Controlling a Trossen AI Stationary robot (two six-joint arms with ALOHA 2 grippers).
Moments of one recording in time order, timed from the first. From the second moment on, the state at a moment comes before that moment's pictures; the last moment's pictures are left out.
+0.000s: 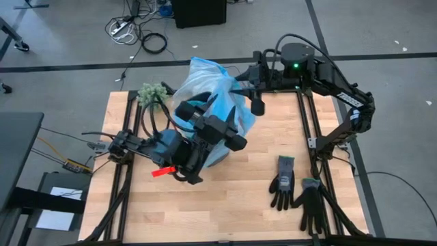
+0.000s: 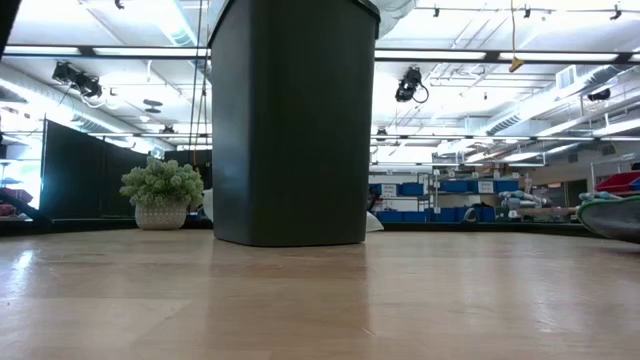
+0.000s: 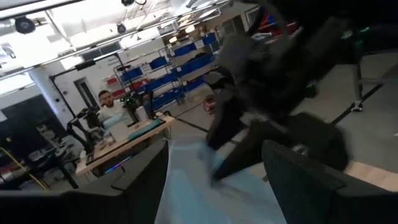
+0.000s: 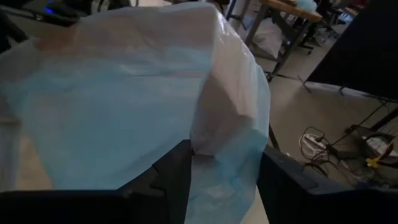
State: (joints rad) left arm -0.42 2.01 2.35 0.32 -1.52 0.97; right arm -0.19 1.53 2.05 -0.71 0.02 -0.32
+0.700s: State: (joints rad) left arm -0.55 2.00 2.35 0.31 -0.89 0.62; right arm -0.22 1.55 2.05 -0.55 0.00 -0.34
